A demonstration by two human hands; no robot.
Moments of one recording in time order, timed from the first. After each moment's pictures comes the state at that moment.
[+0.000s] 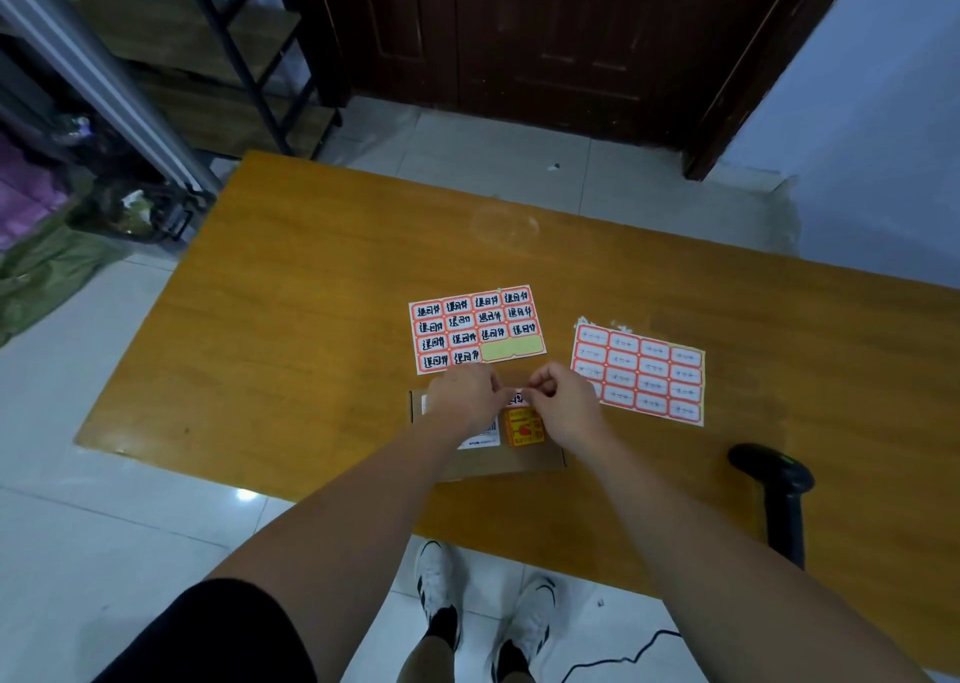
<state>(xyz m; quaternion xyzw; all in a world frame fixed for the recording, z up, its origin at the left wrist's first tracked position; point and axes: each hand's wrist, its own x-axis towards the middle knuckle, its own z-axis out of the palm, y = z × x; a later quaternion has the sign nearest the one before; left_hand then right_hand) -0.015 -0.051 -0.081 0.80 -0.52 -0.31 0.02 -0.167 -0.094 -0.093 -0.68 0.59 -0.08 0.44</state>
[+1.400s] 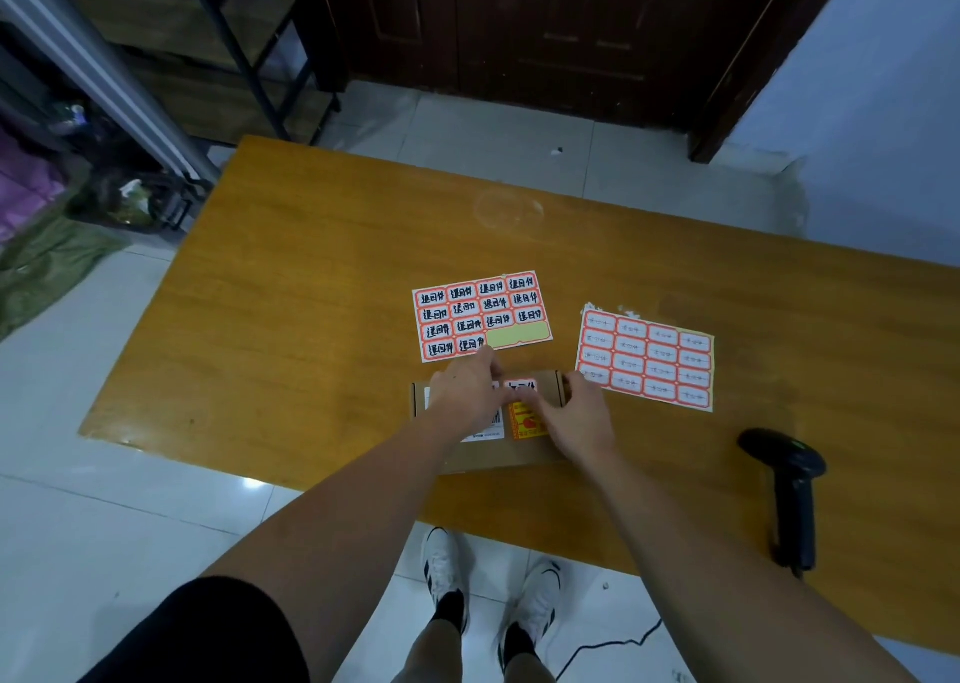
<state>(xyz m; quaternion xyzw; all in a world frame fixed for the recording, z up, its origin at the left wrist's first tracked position) -0.015 -0.041 -0.087 0.80 -0.49 -0.35 0.05 -0.179 -0.068 -0.115 -0.61 0.67 -0.04 0.42</state>
